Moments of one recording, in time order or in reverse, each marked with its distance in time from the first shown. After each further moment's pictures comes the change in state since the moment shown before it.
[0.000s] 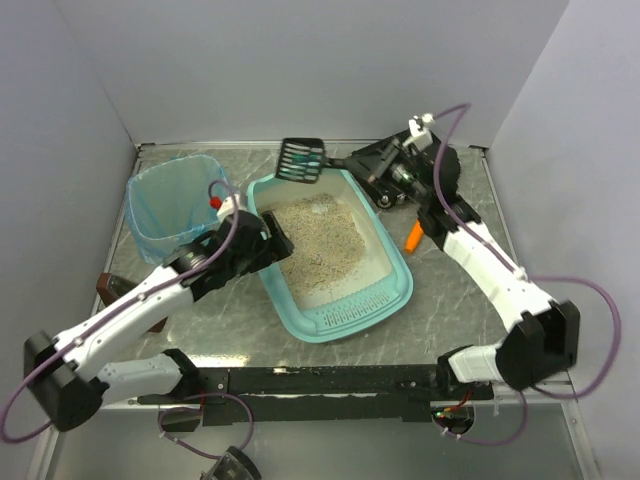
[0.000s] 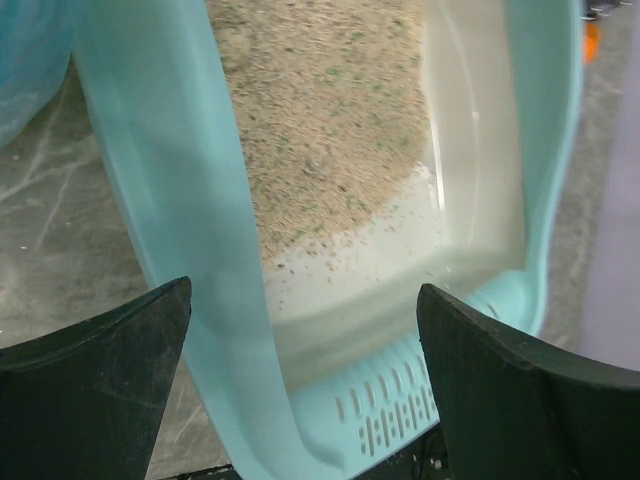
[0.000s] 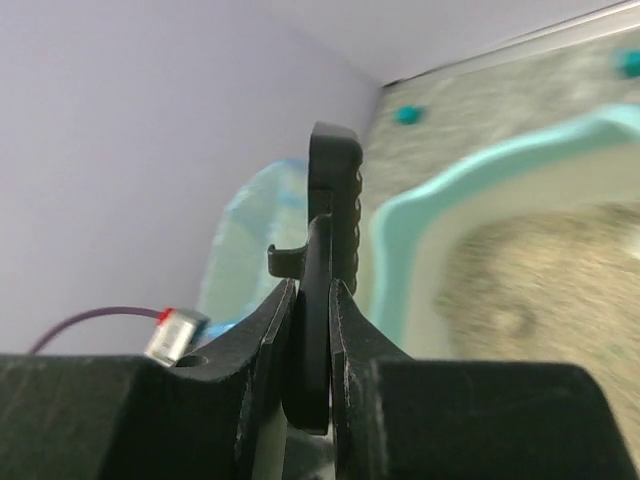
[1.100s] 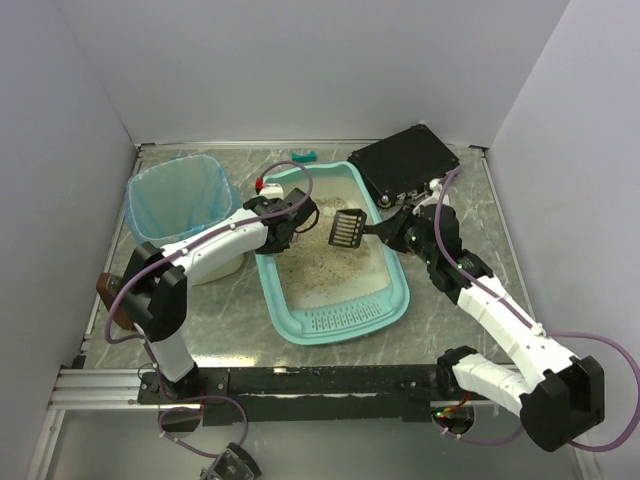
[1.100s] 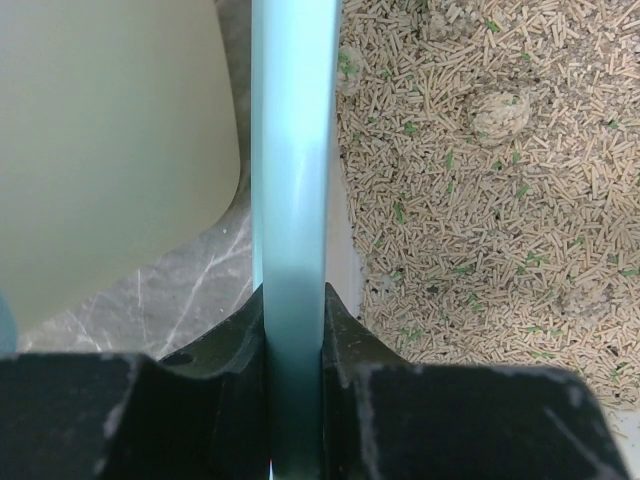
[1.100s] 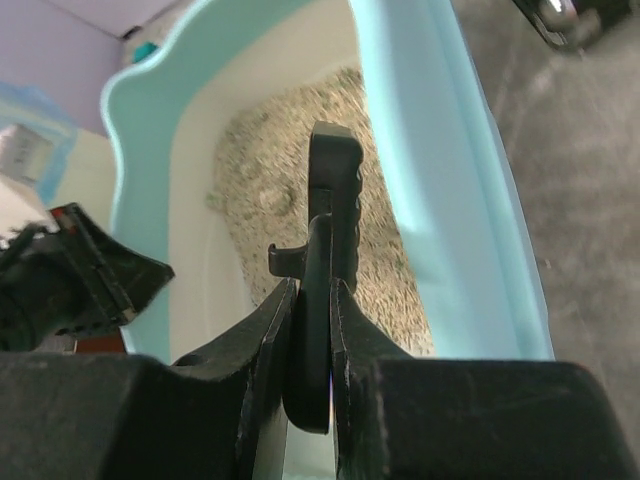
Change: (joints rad) left arm 0.013 0.666 0.436 -0.378 -0.342 0.134; right arm 0.028 -0.365 -0.443 -0.277 0.374 -0.242
